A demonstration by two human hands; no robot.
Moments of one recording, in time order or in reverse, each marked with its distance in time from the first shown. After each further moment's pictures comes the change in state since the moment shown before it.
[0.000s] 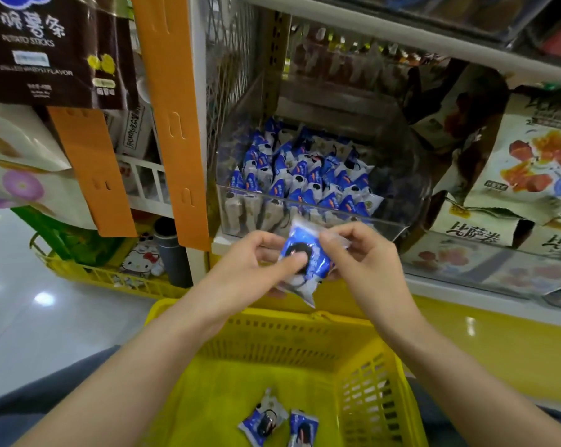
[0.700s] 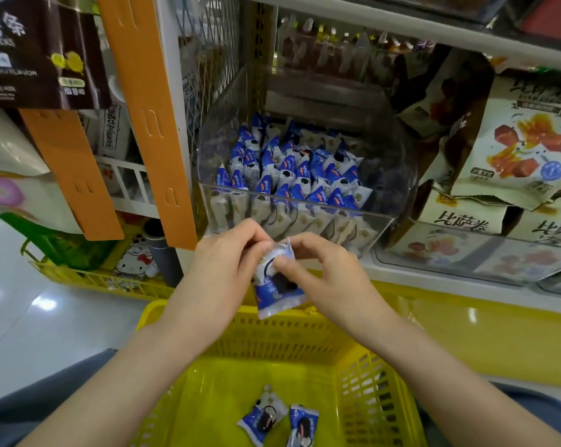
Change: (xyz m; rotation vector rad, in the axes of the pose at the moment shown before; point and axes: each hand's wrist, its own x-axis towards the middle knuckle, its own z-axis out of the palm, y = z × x) left_hand -0.005 -0.006 -0.005 0.629 0.271 0.596; right_hand -0.007 -0.001 0.007 -0.297 -0.292 -0.054
